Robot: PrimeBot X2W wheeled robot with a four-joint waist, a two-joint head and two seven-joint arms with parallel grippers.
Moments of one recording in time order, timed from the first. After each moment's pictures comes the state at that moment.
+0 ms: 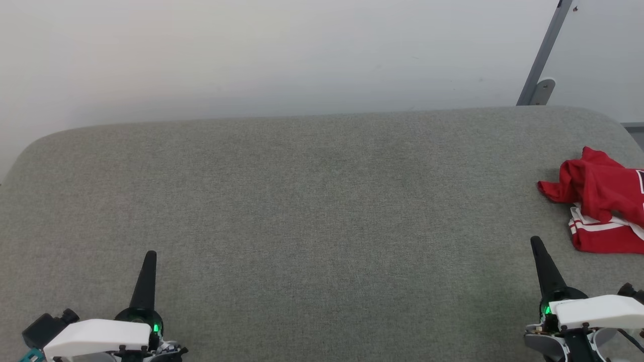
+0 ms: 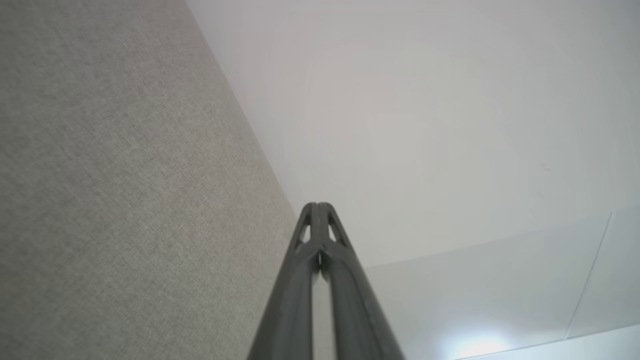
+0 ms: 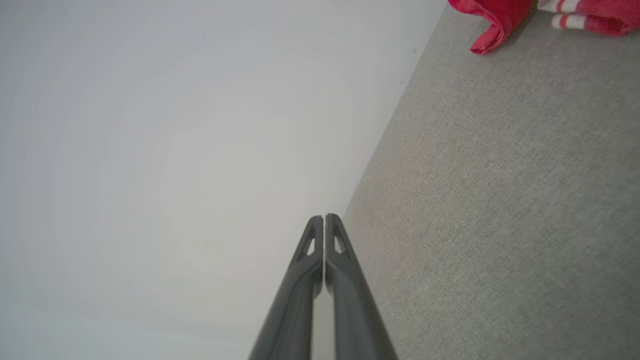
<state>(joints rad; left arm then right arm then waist) -0.02 0.08 0.08 0.19 -1.32 -0.13 0.01 -0.05 -0.08 -0.09 0.24 1.34 0.13 0.03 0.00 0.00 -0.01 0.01</state>
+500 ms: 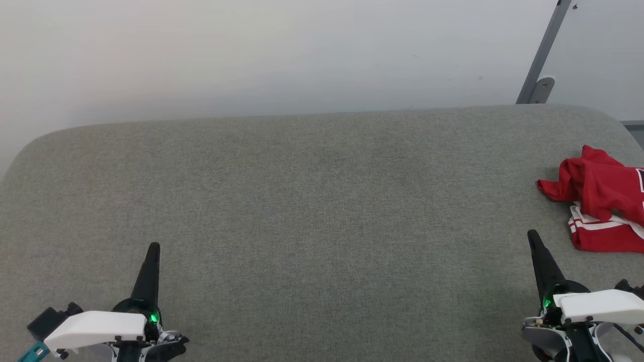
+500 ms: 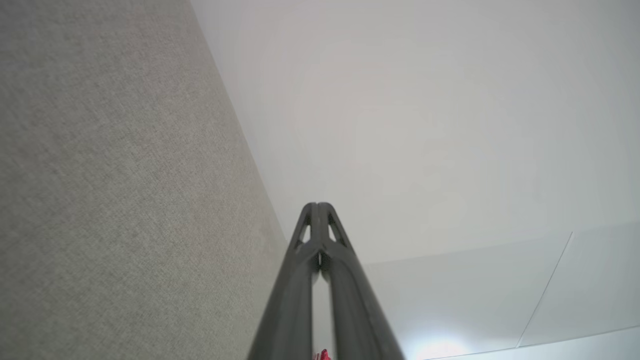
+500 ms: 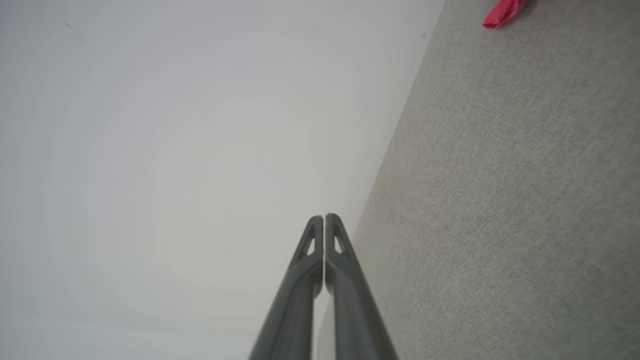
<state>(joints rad) -0.05 0.07 0.08 0.21 -1.43 -0.13 0.04 -0.07 -0.07 -0.10 0.24 1.44 0.13 0.06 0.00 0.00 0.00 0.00</state>
